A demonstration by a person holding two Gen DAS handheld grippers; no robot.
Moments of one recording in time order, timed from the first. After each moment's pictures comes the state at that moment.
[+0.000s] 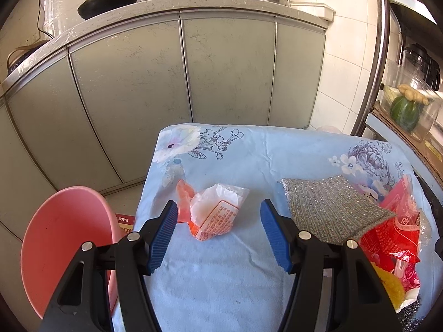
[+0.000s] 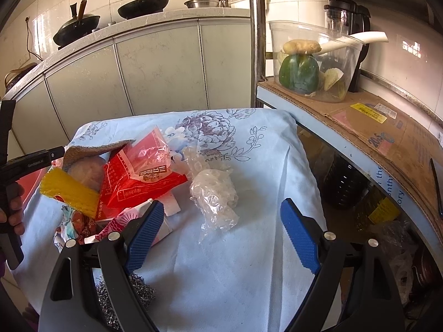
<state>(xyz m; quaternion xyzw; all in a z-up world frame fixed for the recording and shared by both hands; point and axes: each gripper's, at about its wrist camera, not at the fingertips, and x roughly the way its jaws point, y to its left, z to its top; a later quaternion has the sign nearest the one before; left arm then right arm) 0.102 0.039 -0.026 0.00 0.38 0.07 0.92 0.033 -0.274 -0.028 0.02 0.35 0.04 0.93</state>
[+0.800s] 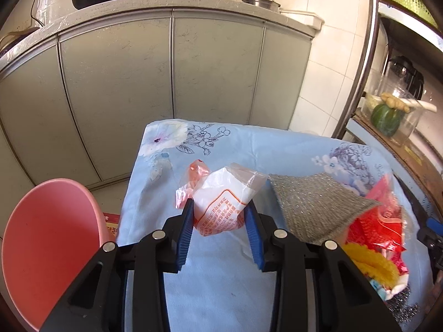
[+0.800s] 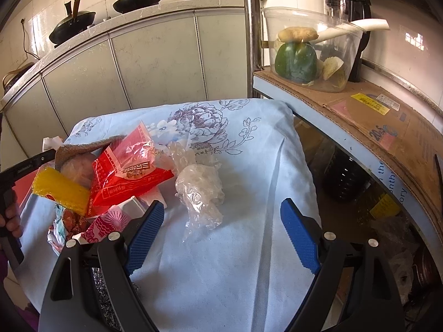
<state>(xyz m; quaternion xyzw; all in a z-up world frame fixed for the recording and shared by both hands) 0.085 0.054 -0.028 -0.05 0.36 0.01 0.93 0.047 -0.290 -0.035 0.03 0.38 0.05 0.92</state>
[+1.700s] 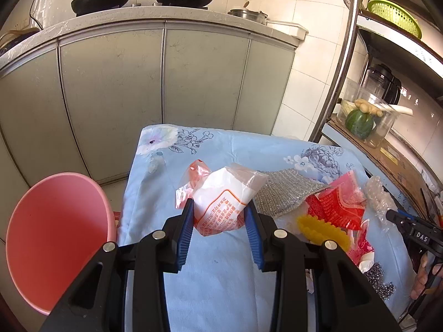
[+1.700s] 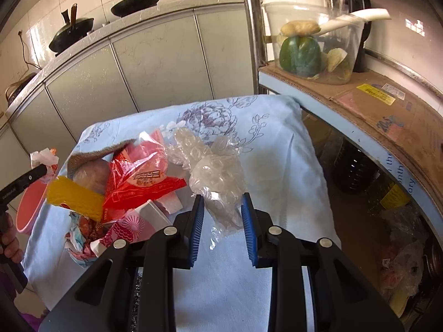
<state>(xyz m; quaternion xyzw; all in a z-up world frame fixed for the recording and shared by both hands) 0.038 0.051 -0.002 -0.06 0.35 -0.03 0.94 0.041 -0.288 -0.029 0.06 0.38 0.06 0.92</state>
